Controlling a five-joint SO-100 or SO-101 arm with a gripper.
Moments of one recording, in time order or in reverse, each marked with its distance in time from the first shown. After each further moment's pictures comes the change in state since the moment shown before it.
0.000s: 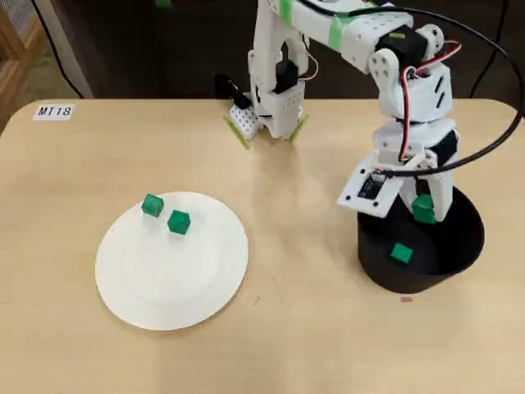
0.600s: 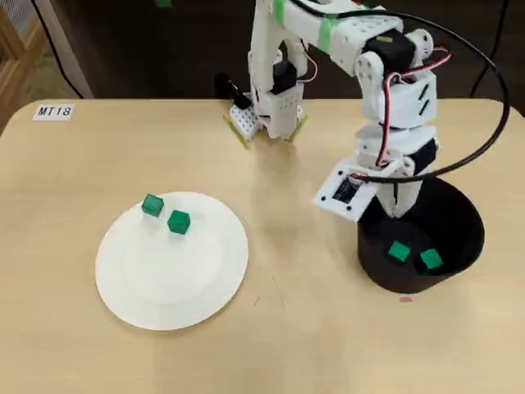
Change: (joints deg) arm 8.6 7.1 0.0 1.9 -1.8
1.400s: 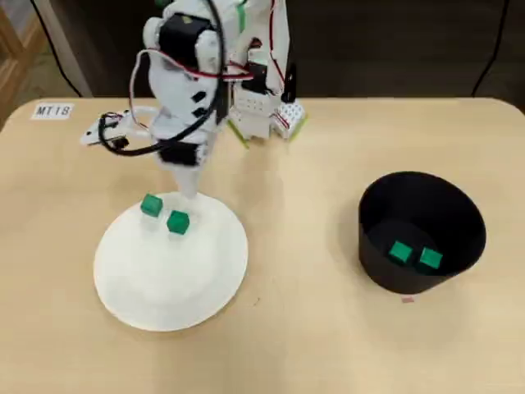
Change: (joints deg) arm 58.7 -3.6 0.0 21.2 -4.0
